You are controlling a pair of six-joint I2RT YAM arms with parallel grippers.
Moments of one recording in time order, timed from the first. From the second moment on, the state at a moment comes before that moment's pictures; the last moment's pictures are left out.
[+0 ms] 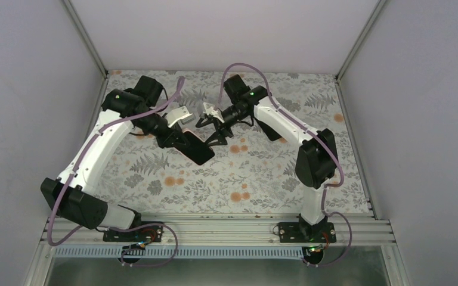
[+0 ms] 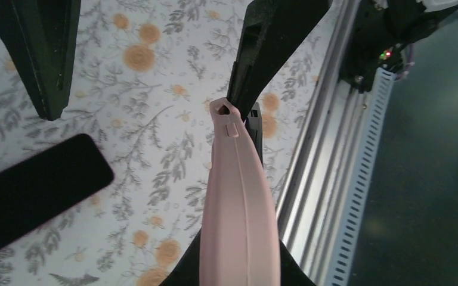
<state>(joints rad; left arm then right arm) -0.34 1.41 1.53 -1.36 0.64 0.57 0.65 1.93 1.76 -0.96 -0.98 -0.94</state>
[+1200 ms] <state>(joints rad) -0.28 1.53 1.70 -1.11 0.87 0.61 0.63 1.91 1.70 -1.14 -1.27 -0.92</state>
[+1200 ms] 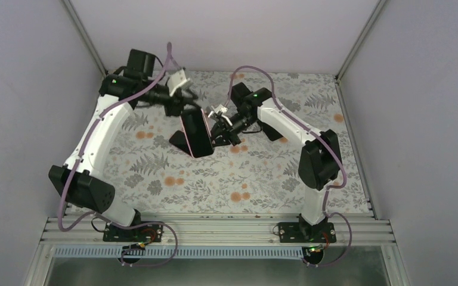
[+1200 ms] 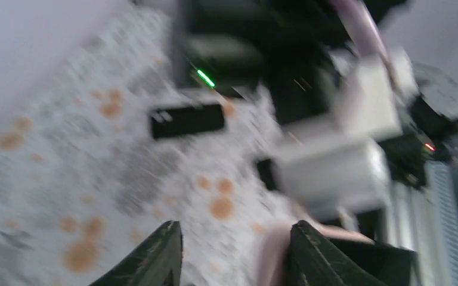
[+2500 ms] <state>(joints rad) -0.66 1.44 1.23 0.04 -0.09 0.84 0.24 1.93 1.85 -0.58 -0.91 0.08</state>
